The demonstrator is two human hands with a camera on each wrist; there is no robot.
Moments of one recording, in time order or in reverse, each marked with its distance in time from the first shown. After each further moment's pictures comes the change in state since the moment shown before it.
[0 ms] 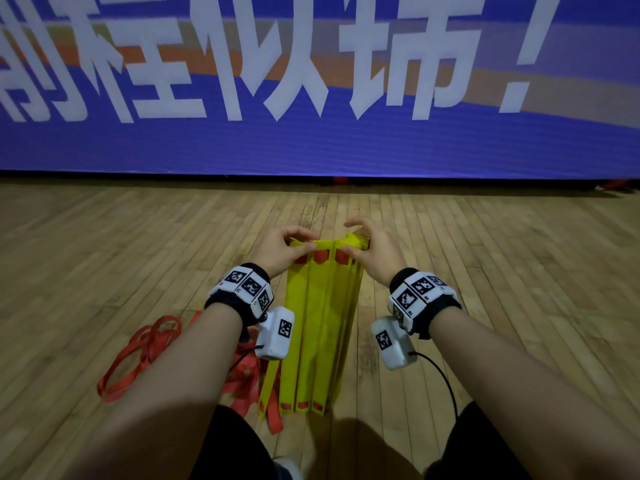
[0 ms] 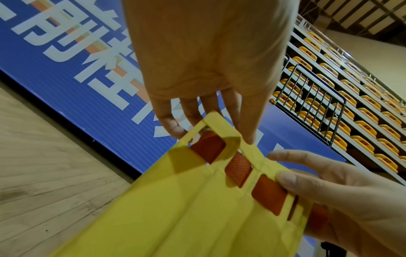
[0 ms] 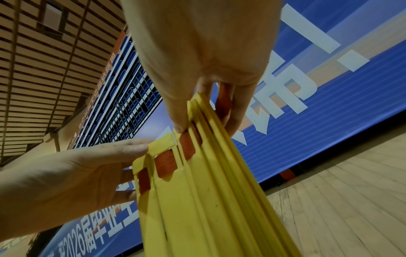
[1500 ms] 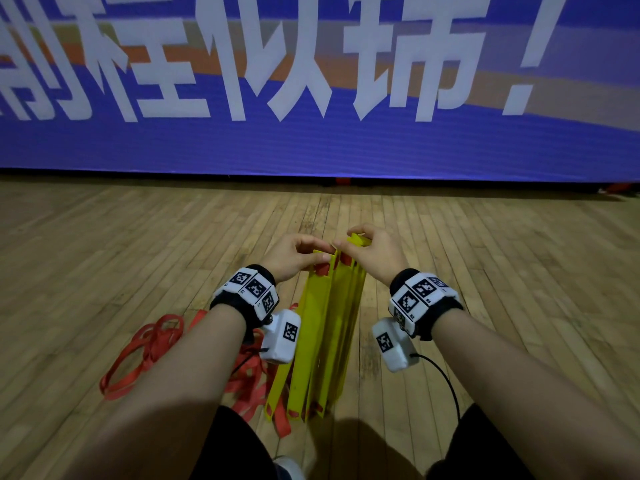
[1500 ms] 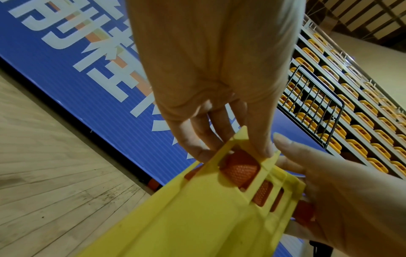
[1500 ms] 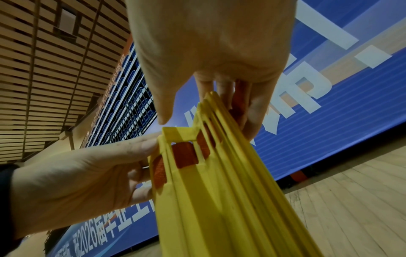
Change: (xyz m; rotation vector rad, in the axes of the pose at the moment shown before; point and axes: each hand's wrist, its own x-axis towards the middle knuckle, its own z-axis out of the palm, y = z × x) left_hand -0.011 0.004 0.003 -0.164 -0.224 -0.097; right_hand 0.003 -0.007 0.007 -0.028 0.026 0.137
